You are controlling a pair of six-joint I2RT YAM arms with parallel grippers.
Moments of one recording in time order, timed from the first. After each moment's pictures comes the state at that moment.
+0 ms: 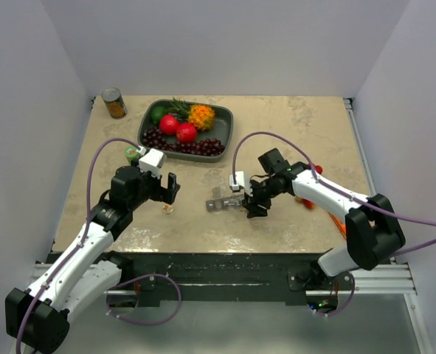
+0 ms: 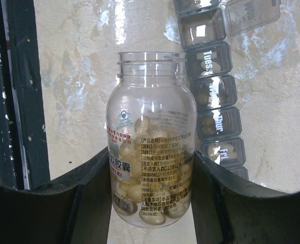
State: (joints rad) left arm -0.39 0.80 0.58 -0.21 0.07 -0.04; right arm 0.53 1.46 0.93 -0.65 -0.62 -0.87
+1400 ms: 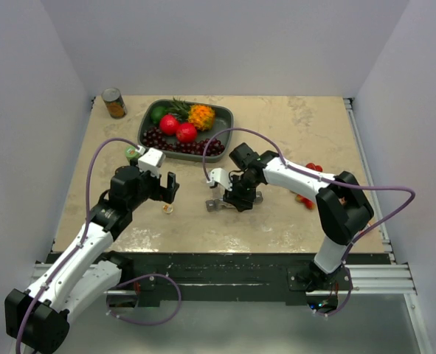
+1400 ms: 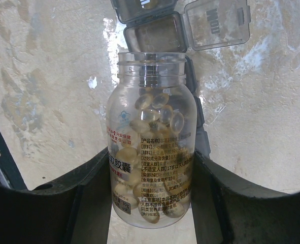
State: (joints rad) left arm -0.39 0.80 0.59 -0.21 0.05 -0.04; right arm 0.68 1.74 1.21 -0.75 -0.32 -0.73
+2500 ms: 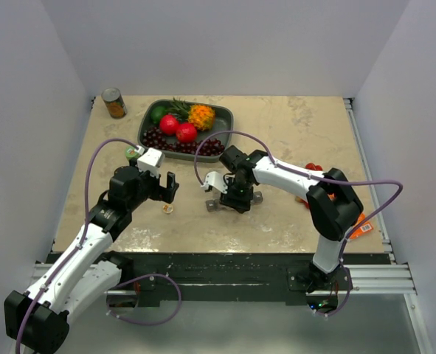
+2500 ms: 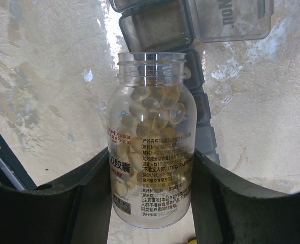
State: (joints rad) left arm -0.39 0.79 0.59 -0.21 0.05 -0.04; right arm 0.75 1.82 1.30 -0.86 -0.17 -0.67
